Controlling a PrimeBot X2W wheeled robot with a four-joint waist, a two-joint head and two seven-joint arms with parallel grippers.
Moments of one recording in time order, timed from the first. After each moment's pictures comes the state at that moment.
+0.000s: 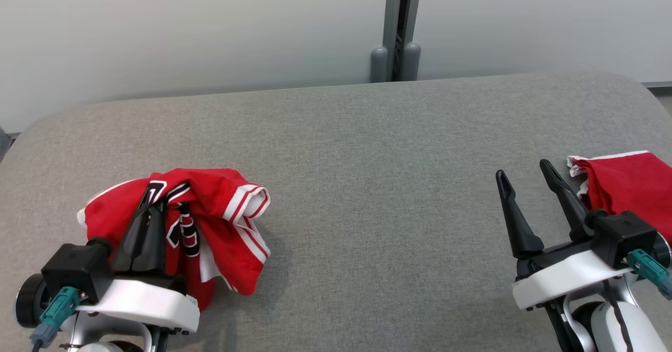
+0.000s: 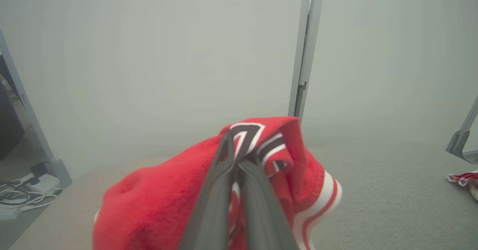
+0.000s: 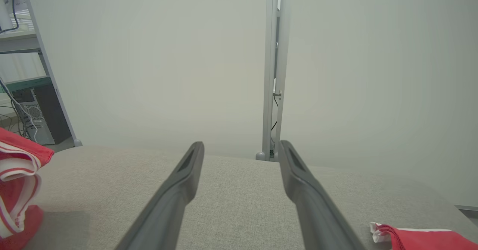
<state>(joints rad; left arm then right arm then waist) -0.06 0.50 -0.39 -0.26 -0.56 0.44 -0.06 -0.14 -0.09 0.11 0.02 0.17 0.13 -0.08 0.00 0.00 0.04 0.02</state>
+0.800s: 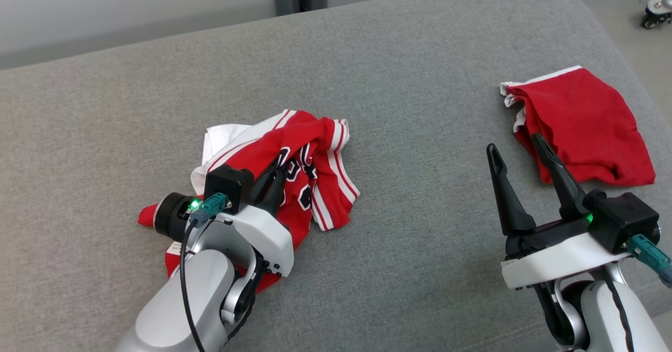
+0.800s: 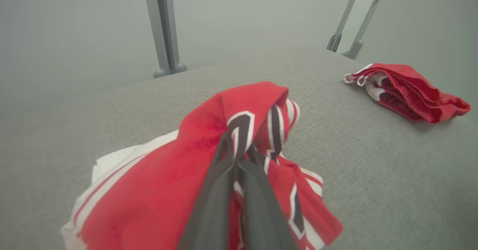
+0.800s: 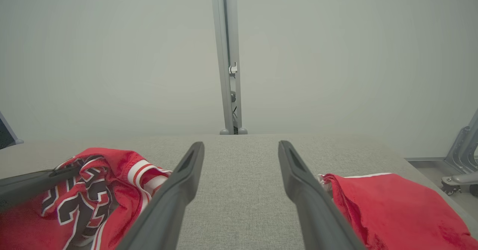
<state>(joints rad) -0.49 0.21 -0.65 0.36 -0.53 0.15 -0.09 -0.20 -0.07 0.13 0.01 0.19 0.13 -0.12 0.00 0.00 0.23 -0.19</state>
